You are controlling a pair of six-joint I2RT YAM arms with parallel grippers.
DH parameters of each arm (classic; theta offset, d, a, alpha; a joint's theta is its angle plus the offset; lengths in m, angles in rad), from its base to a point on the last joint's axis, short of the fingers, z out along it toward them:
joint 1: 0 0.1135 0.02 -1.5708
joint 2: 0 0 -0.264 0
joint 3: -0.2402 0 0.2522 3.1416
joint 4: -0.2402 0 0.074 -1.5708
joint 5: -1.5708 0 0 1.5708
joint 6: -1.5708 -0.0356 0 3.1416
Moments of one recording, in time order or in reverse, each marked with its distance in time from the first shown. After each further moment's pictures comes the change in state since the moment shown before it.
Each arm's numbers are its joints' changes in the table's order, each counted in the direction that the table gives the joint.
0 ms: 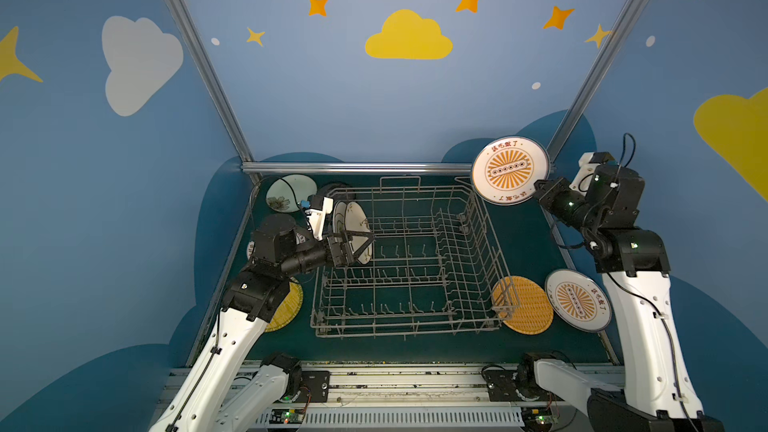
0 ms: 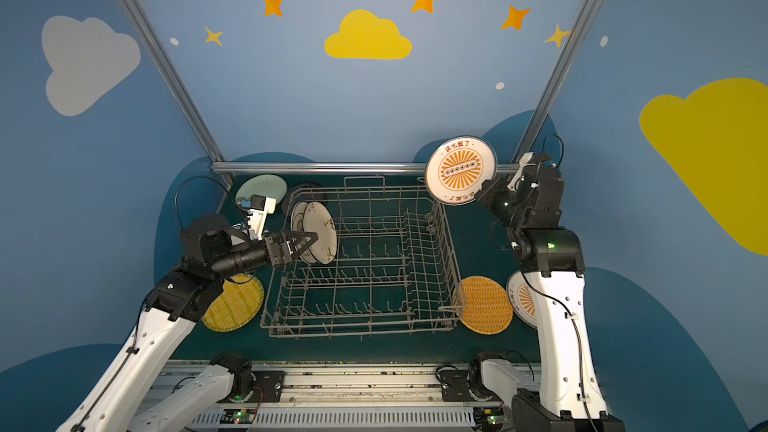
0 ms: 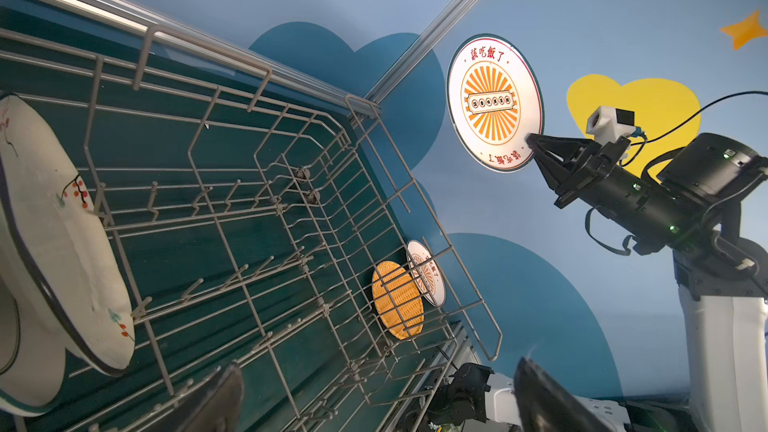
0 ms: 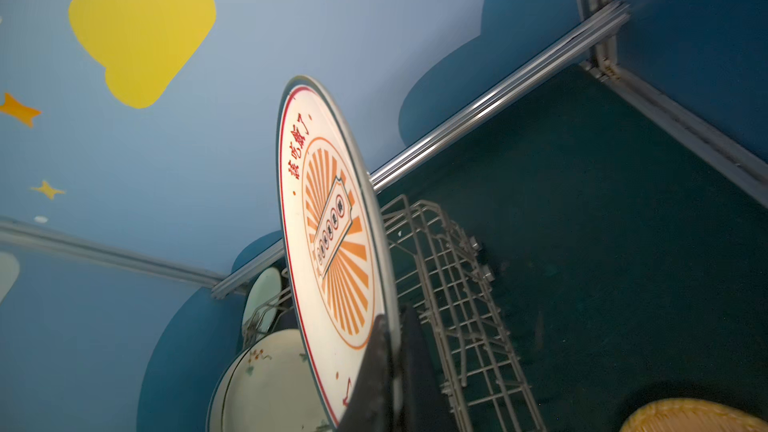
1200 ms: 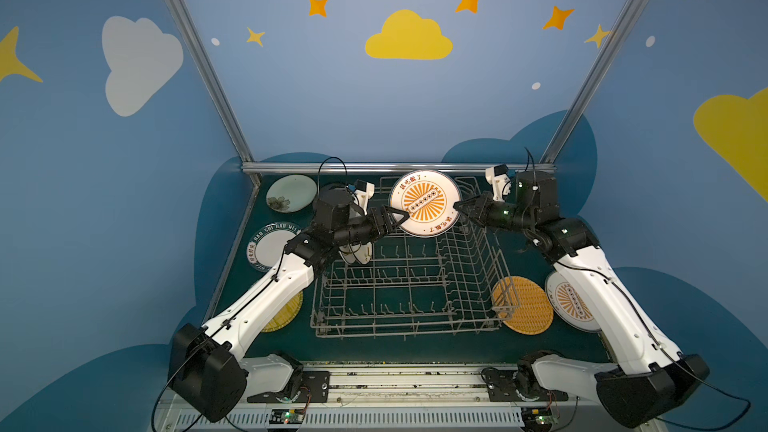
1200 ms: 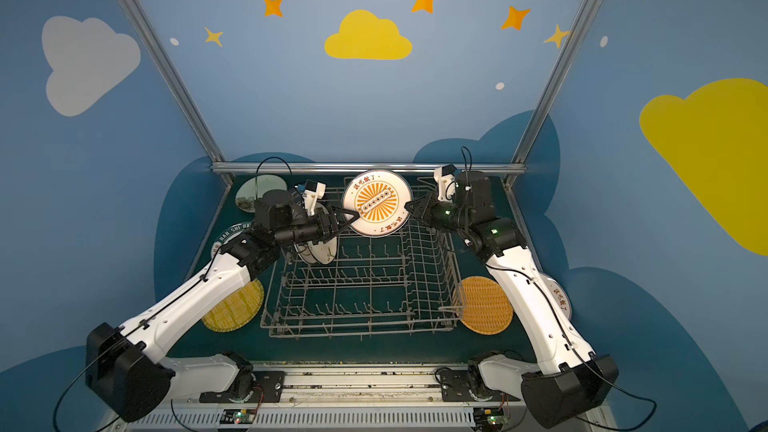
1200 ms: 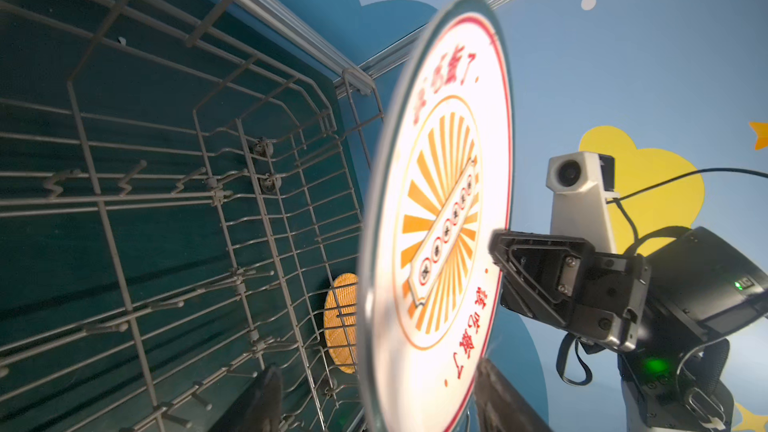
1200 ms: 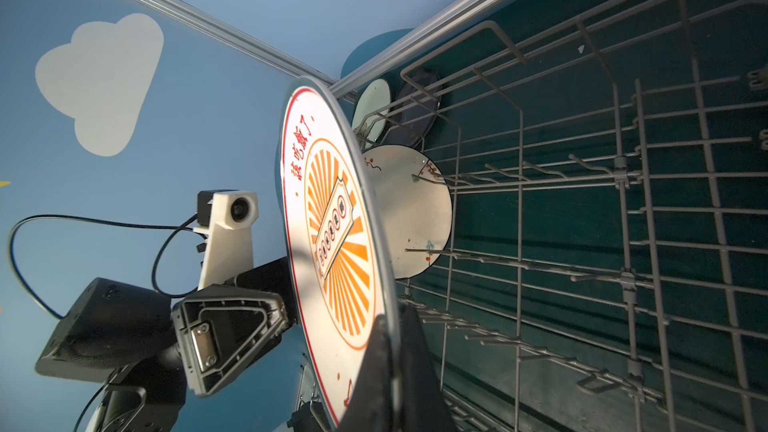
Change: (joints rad) left arm -0.195 0.426 -0.100 0.339 0.094 0.328; right arm 0.282 0.118 0.181 0.180 0.354 -0.101
